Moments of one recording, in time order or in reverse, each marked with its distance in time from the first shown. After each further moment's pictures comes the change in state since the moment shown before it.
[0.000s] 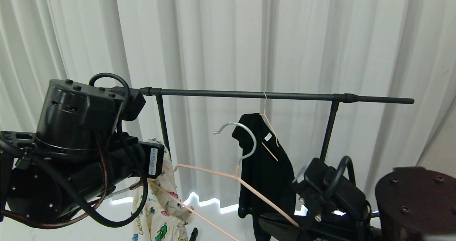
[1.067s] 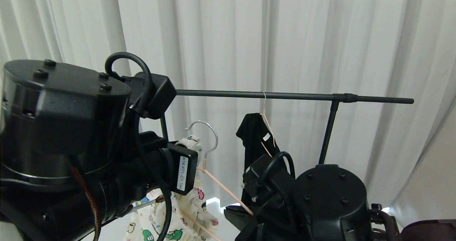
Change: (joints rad) left arm -0.280 -0.007 -0.089 0.000 0.006 -0.007; right arm 0.002 0.228 -0.127 -0.126 -0.001 0.064
